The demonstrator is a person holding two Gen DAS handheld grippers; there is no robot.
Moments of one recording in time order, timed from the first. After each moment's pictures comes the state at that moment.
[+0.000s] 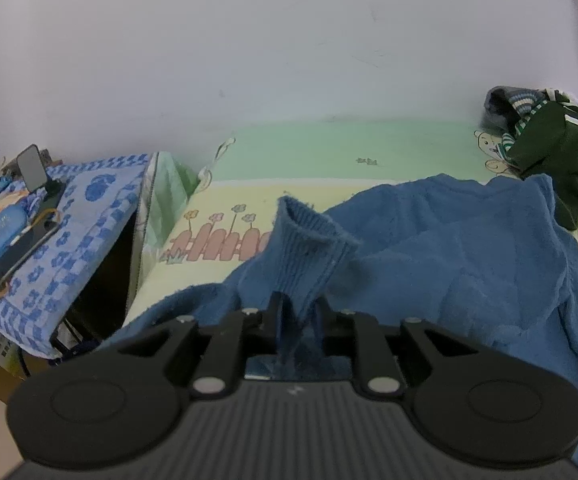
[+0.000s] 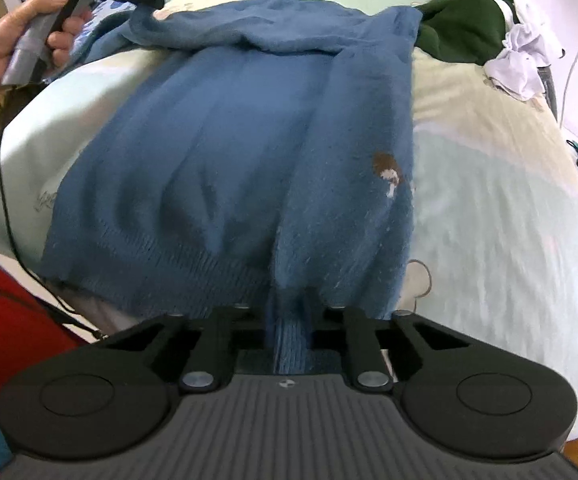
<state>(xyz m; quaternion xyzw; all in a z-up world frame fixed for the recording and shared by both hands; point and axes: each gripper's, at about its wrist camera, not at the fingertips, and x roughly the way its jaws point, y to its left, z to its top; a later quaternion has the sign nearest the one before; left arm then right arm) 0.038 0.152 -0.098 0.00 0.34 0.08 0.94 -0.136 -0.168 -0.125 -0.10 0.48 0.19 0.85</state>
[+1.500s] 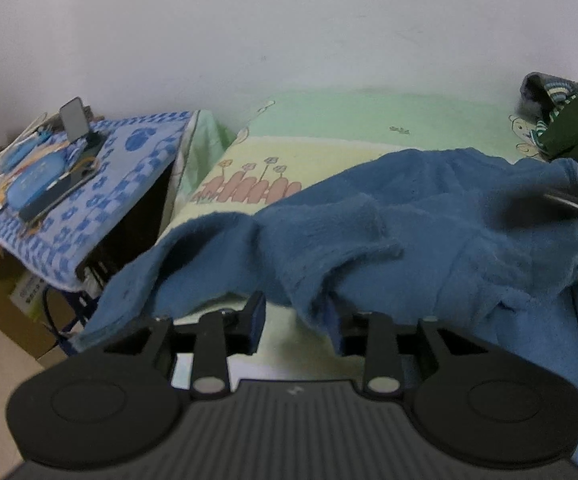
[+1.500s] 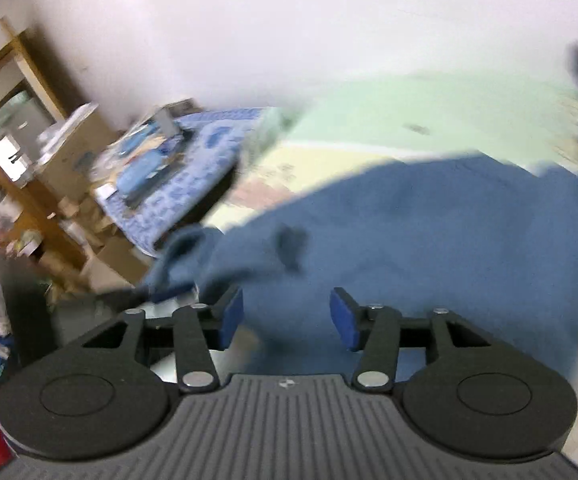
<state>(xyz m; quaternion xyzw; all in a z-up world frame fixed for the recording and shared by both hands) 0.009 0.129 -0.110 -0.03 0.37 0.16 0.92 0.112 -0.055 -0.061 0.03 0.41 0.40 0.81</state>
